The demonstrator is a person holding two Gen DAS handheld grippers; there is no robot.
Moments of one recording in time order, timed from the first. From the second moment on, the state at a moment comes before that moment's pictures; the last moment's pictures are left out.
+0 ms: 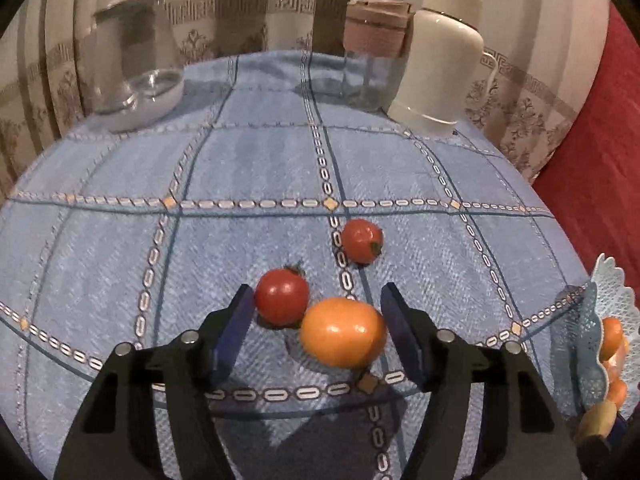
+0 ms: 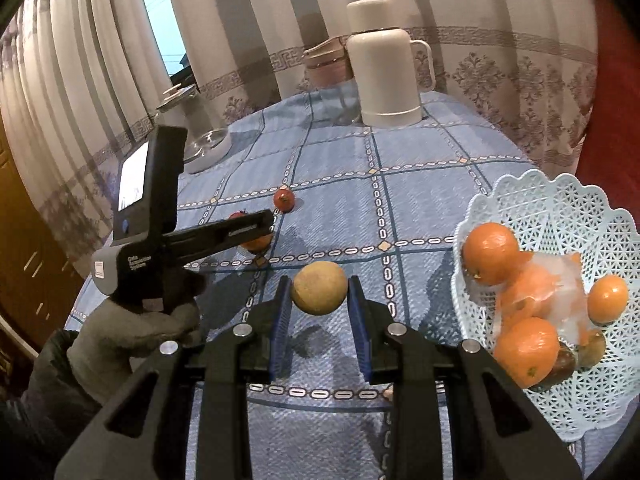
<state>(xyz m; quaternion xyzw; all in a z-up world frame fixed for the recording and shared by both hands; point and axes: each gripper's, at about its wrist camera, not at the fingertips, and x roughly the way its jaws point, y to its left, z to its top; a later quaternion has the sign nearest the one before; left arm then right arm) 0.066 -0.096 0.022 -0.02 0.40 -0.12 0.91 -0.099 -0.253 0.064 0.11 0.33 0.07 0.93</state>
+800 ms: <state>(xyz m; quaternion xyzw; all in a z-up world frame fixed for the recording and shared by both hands) 0.037 -0.079 0.024 -0.07 0.40 -0.18 0.89 -0.115 -0.299 0.085 0.13 0.29 0.02 0.95</state>
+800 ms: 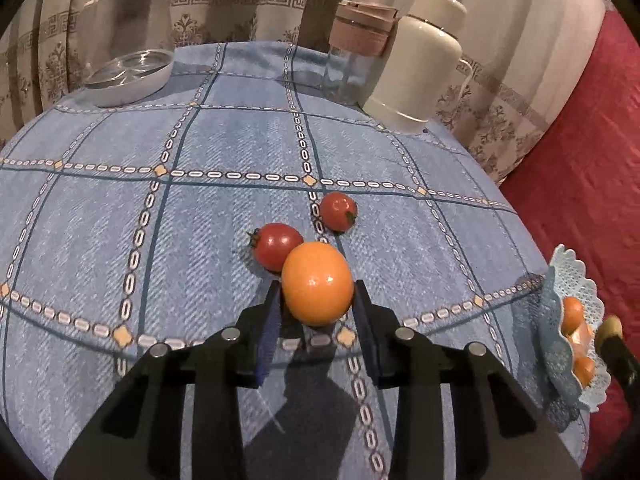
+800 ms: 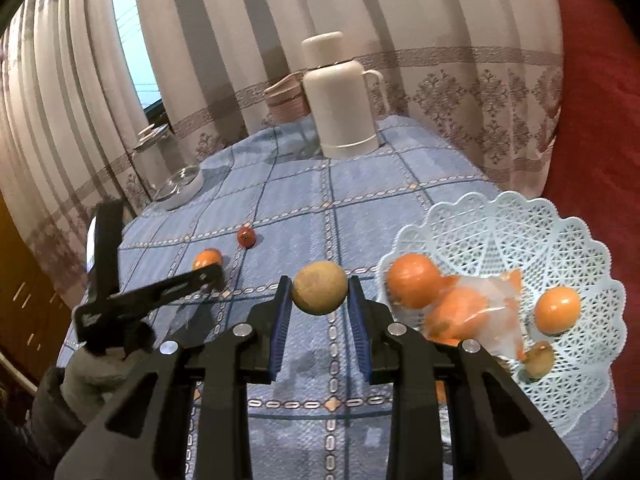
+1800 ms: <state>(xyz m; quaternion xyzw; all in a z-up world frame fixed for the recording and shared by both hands) -0.012 -0.086 0.052 -0.05 0.37 -0.22 0.90 -0.164 -0.408 0.074 0.18 0.29 -0.13 0.93</state>
